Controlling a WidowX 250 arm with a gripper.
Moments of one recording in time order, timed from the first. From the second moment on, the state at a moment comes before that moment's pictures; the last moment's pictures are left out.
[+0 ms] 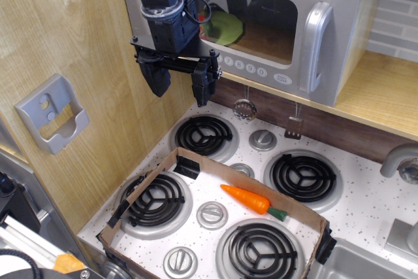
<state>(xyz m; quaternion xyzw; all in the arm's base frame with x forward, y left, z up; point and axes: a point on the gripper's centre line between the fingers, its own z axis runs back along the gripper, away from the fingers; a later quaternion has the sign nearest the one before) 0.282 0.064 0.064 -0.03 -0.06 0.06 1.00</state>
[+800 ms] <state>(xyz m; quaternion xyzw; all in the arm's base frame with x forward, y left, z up) 0.288 0.006 0.079 -0.01 -0.07 0.06 1.00</state>
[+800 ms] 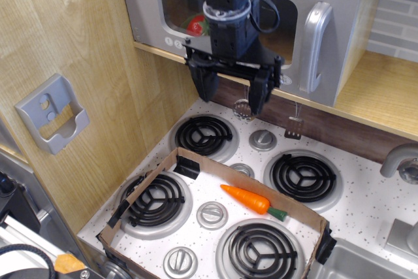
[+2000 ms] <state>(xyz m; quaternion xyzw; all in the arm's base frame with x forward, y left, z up) 0.356 -0.033 0.103 0.00 -0.15 -0.01 0.99</state>
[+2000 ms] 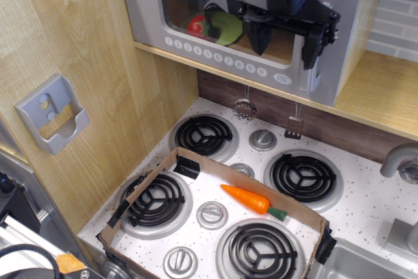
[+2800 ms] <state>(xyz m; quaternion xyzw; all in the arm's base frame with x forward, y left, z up) 0.369 -0.051 0.103 -0.01 -0.16 -0.02 0.99</state>
